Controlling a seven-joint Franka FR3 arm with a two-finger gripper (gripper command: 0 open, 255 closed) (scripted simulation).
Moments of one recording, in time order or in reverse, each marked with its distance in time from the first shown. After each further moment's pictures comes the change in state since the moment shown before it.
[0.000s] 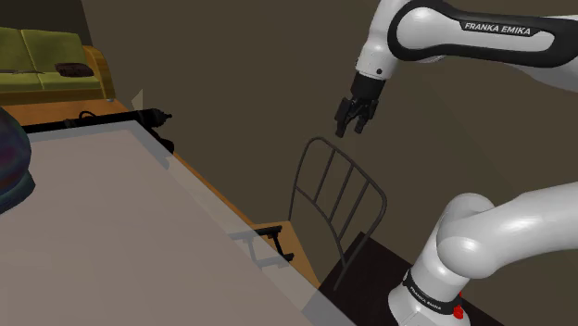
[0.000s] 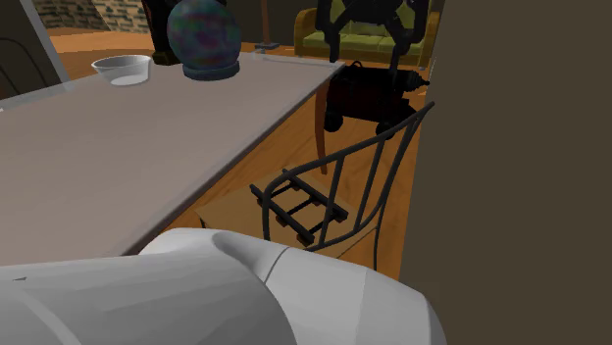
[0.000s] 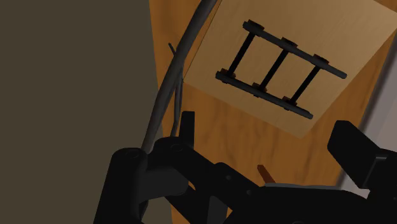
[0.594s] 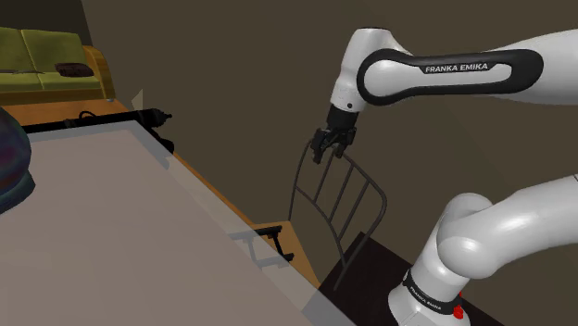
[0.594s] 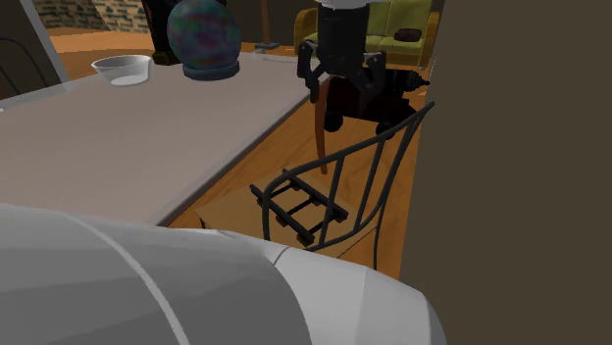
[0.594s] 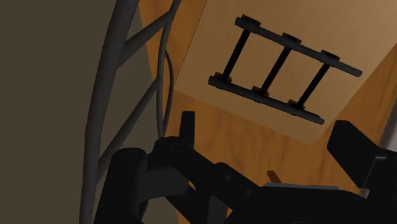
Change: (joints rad) arm 0.009 0.068 0.094 -0.164 0.035 0.232 0.134
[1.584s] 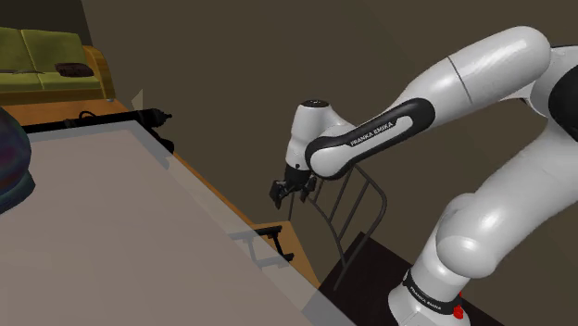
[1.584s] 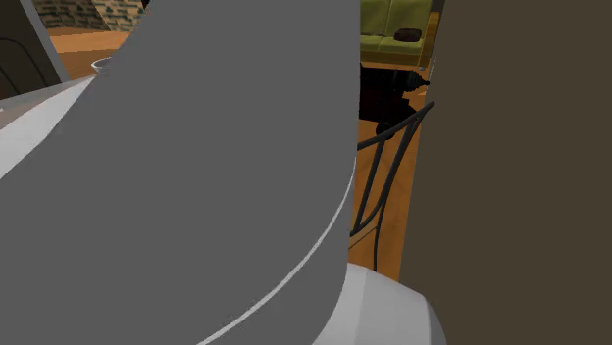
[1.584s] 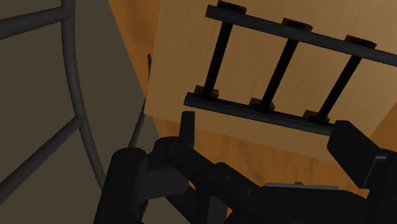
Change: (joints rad) arm -0.020 0.413 0.200 -0.107 -0.027 0.514 0.324
